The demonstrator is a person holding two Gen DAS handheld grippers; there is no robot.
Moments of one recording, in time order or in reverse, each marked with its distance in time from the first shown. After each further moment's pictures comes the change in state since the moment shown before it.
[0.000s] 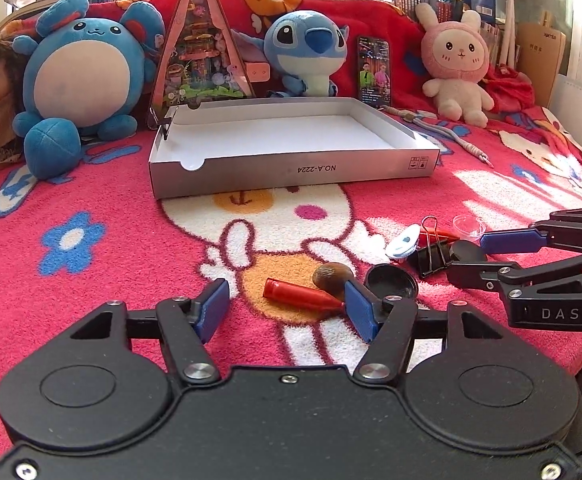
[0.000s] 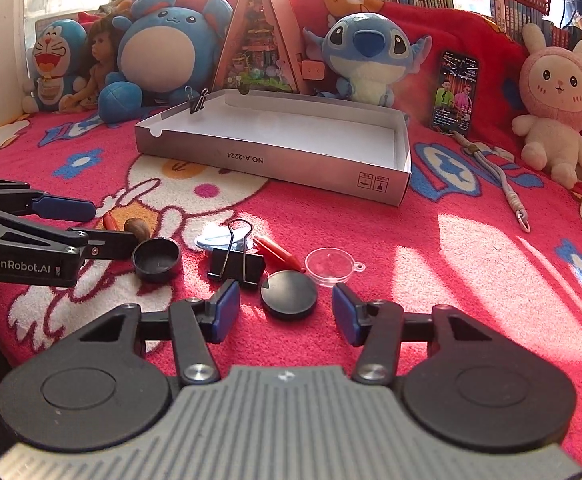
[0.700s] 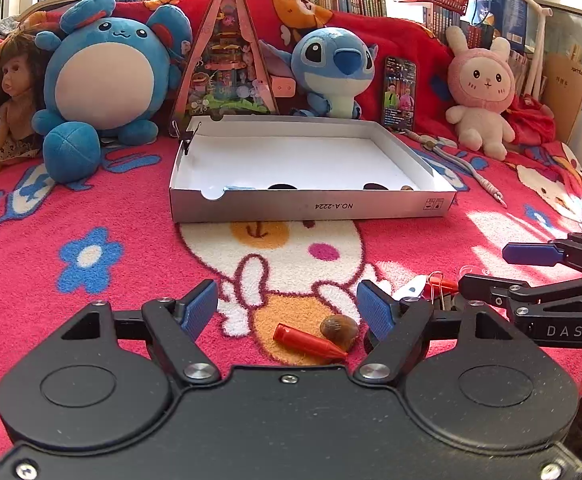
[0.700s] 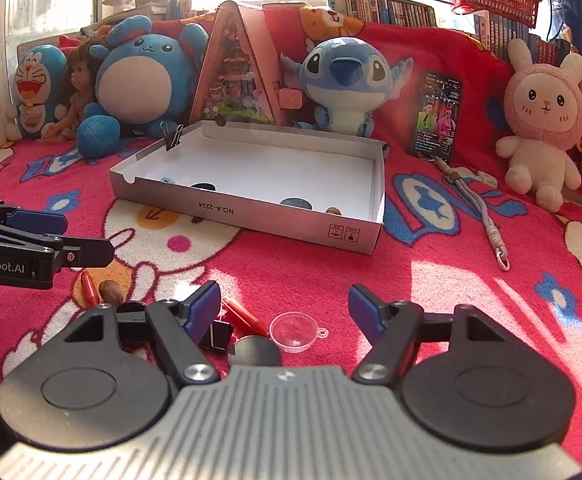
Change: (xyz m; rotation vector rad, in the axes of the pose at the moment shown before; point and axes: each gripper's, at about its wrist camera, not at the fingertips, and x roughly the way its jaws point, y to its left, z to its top) left arm -0.009 0.006 0.029 -0.102 0.004 0.030; right arm -0.003 -0.019 0.027 0.027 -0.025 -0.026
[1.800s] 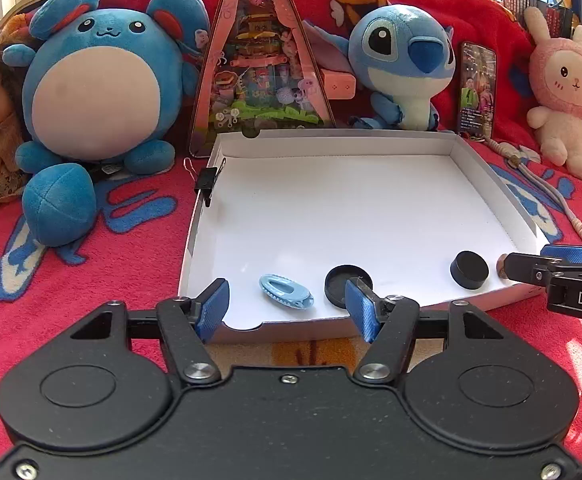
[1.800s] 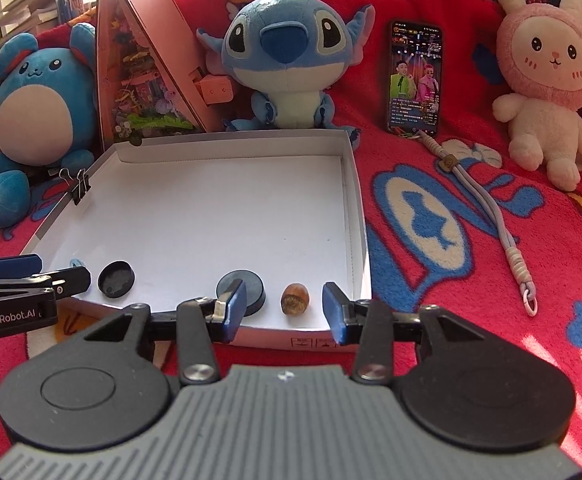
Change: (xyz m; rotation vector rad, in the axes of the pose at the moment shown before) left arm 0.112 0.017 0.102 -0.006 0.107 0.156; right arm 0.100 -0.033 0.090 0.180 0.130 -0.079
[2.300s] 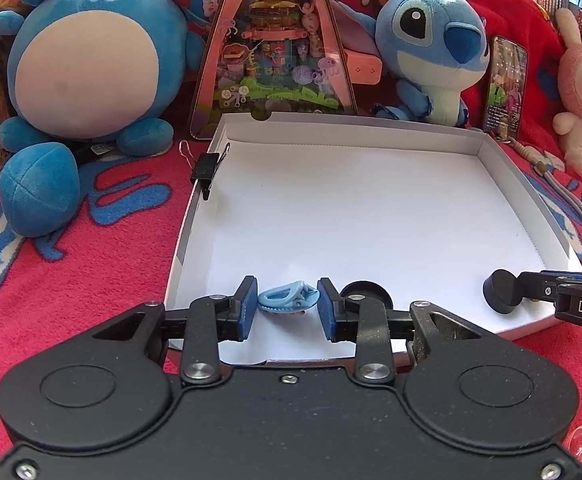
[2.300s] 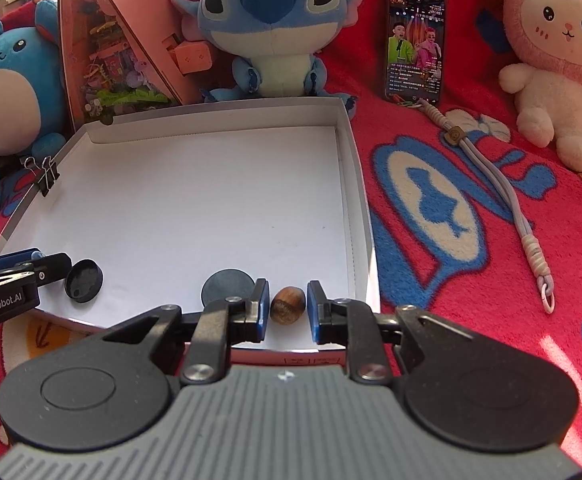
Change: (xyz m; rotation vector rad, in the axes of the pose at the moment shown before) left arm 0.045 0.008 0.012 -0.063 0.064 0.010; right arm 0.042 -0.005 0.011 0.055 0.117 -0.032
